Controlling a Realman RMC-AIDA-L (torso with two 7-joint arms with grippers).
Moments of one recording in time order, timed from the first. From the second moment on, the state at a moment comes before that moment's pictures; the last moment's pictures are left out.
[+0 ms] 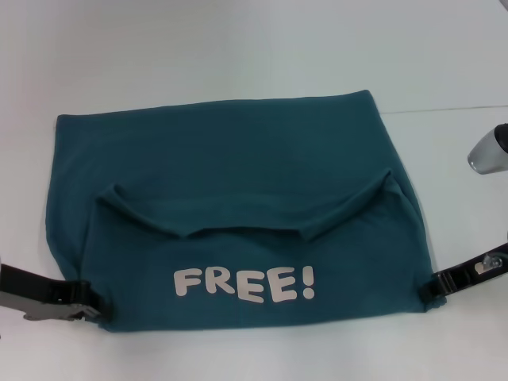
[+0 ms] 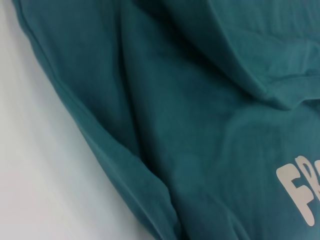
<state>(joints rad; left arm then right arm) -0.67 -2.05 0.71 0.81 2.63 1.53 -2.57 0.51 2.09 -1.03 -1.12 -2.64 -1.45 2.57</state>
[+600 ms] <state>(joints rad) -0.65 -2.02 0.71 0.82 2.71 1.79 -2.51 0.55 2.08 -1.01 -1.21 -2.65 -1.84 2.41</state>
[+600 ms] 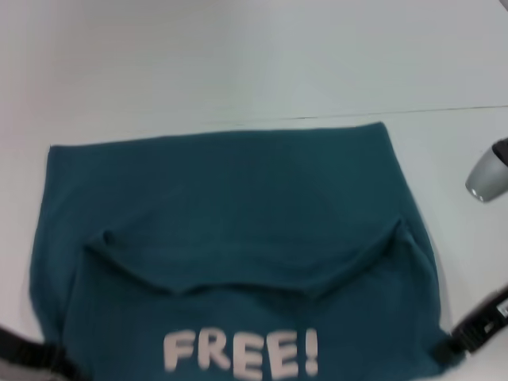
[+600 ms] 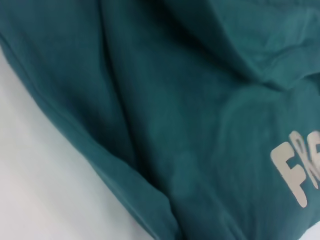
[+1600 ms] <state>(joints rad) -0.59 -2.06 0.80 0.80 2.85 2.07 -2.41 0.43 2.07 -1.41 -1.24 -2.51 -2.00 2.40</state>
